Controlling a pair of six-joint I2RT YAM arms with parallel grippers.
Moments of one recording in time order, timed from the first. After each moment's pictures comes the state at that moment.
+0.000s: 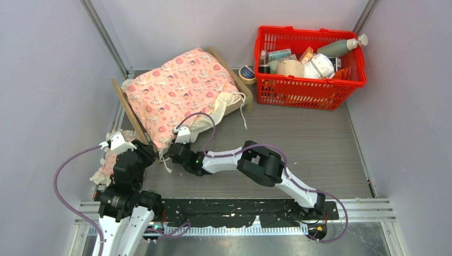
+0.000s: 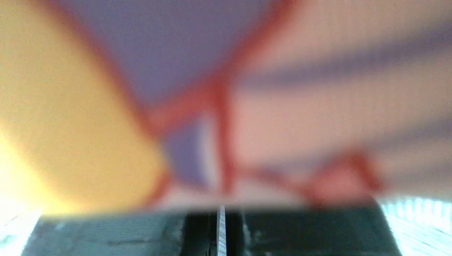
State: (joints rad) left arm -0.24 0.27 0.63 -0.74 -0.41 -0.58; right arm 1.24 2.38 1.65 0.21 0.53 0.71
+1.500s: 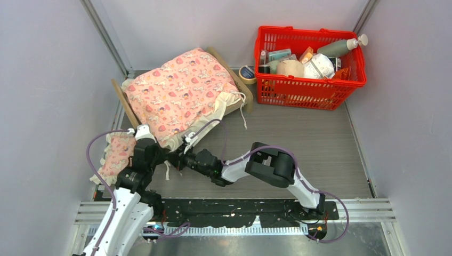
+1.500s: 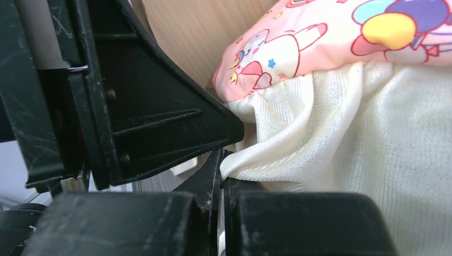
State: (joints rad) left arm -0.24 0.55 0.48 -0.58 -0.28 -0.45; right arm 1.25 2.21 1.16 1.10 0.17 0.47
